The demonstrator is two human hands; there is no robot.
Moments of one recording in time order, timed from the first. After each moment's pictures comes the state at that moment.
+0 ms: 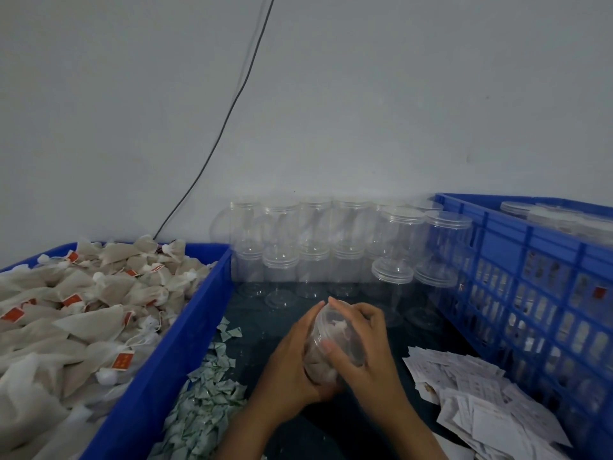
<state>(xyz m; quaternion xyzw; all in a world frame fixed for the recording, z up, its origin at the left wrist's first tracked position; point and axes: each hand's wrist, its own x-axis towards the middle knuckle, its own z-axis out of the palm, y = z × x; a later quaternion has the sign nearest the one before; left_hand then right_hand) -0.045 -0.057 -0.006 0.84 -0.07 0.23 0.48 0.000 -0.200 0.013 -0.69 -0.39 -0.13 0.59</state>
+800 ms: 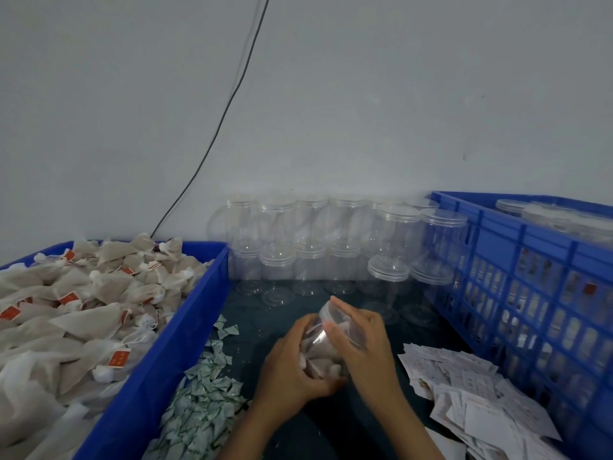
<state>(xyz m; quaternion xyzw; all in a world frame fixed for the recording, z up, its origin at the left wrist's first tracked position) -0.045 -0.063 -0.015 0.84 -0.02 0.26 0.48 -0.004 -0.201 0.021 -0.69 -0.28 -0.05 0.67</state>
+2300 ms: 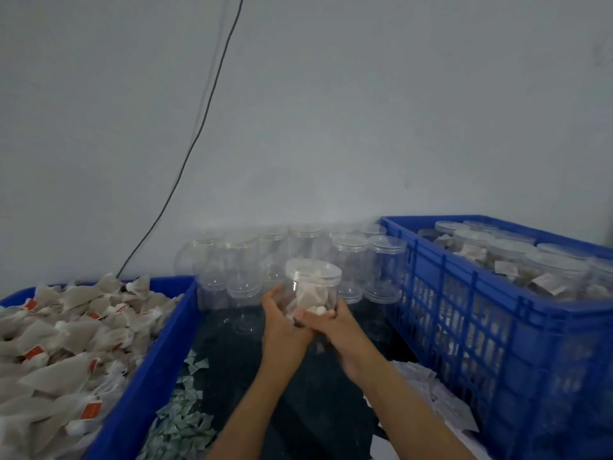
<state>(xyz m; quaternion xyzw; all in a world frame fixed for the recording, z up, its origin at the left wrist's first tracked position) -0.019 -0.120 0.094 0.72 0.04 0.31 0.62 0.012 -0.224 0.112 -0.64 -0.16 0.14 0.74</state>
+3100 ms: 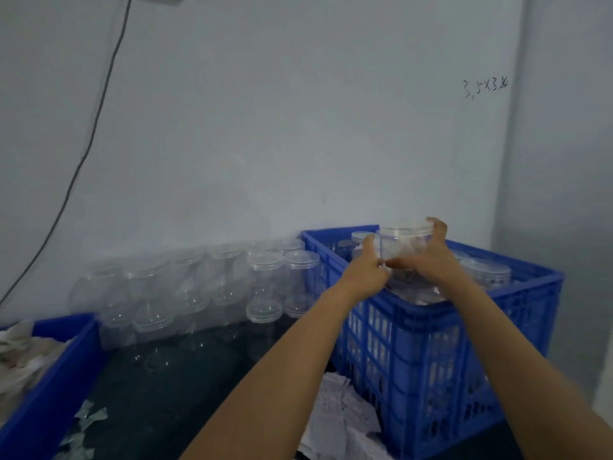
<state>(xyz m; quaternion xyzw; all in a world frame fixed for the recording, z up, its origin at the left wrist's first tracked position) 0.094 -0.343 0.210 0.87 -0.20 0.08 0.45 0.089 -0.482 0.226 -0.80 -0.05 -0.20 0.57</state>
